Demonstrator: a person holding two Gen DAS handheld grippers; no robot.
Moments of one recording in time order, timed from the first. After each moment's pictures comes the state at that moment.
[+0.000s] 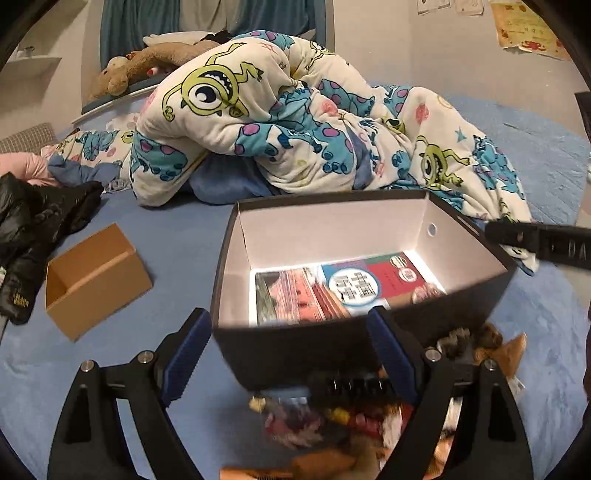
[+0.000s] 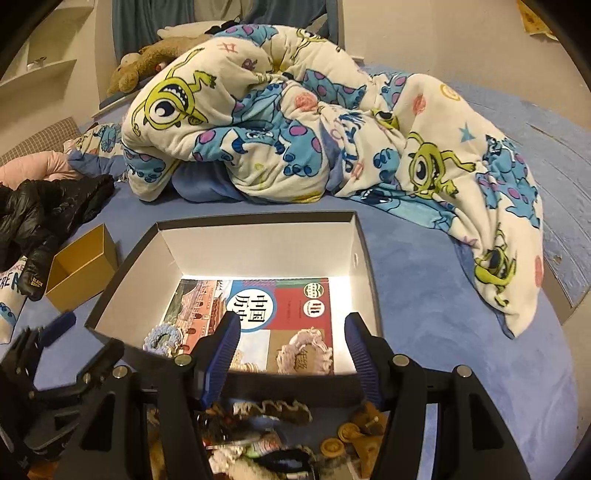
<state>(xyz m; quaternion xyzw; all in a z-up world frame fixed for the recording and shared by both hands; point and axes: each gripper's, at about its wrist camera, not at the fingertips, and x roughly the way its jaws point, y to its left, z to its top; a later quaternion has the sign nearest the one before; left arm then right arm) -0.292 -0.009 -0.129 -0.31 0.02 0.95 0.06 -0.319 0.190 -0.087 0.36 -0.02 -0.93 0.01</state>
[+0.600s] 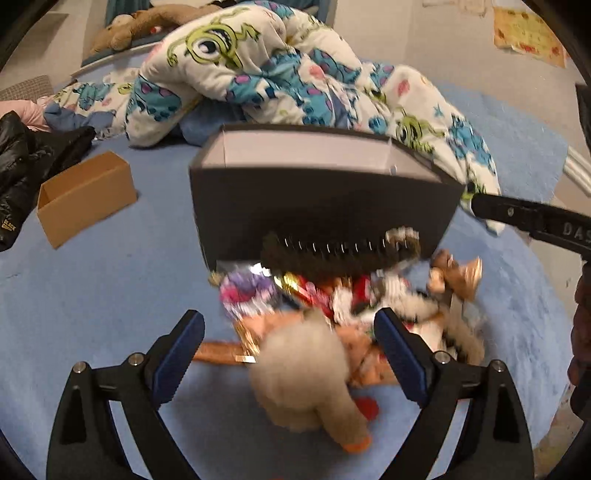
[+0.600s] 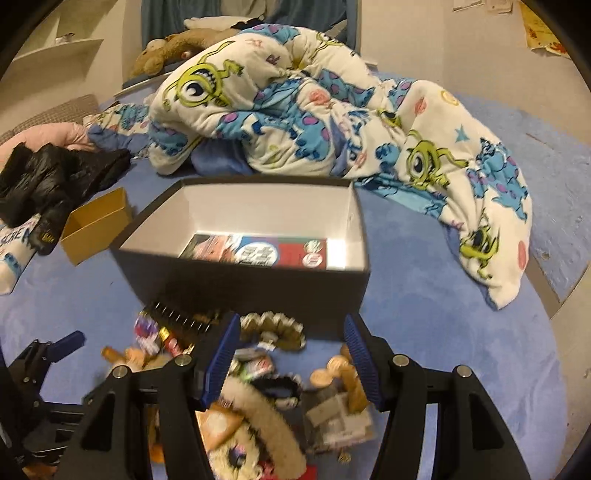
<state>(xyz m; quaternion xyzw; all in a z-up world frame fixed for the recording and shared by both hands) -0.200 0.003 -0.183 -0.38 -0.02 0.92 0.09 -0.234 0.189 -0.111 0.36 0.03 -0.93 0.04</state>
